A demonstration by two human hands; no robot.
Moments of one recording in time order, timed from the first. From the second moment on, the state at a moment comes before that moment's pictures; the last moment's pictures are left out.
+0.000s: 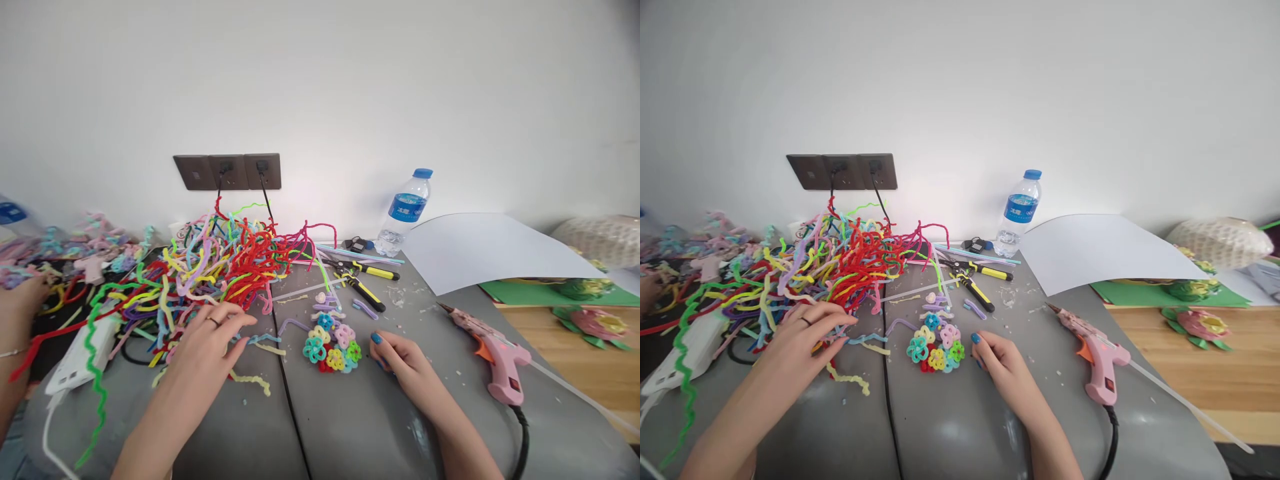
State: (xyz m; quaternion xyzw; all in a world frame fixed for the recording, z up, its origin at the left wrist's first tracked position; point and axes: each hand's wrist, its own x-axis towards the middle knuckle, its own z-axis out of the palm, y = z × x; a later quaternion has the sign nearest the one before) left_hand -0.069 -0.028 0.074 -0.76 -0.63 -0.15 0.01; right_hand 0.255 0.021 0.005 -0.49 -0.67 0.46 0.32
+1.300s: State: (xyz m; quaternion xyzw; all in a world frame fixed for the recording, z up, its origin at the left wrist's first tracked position) left_hand -0.007 0.007 0.043 -0.57 -0.43 -0.36 -0.60; right_hand 0.178 0.010 0.036 -0.42 -0.56 0.58 0.42
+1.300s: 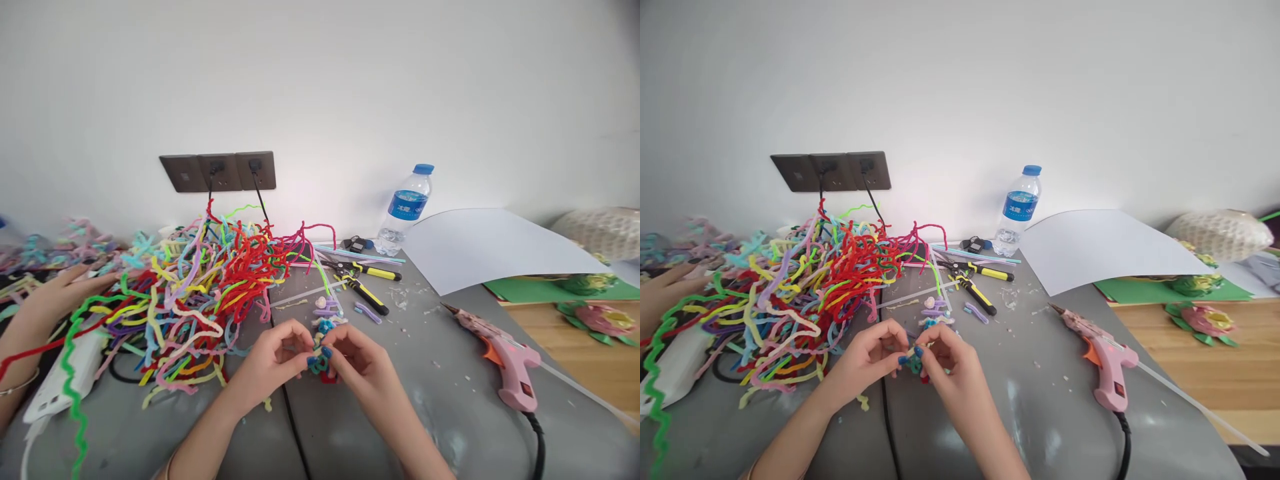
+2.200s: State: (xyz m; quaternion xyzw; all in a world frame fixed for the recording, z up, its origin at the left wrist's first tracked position) left_hand 0.002 0.006 0.034 -0.68 -0.45 -0.42 -0.39; right_hand 0.187 0.000 0.032 -0.44 -0.67 0.22 0.56
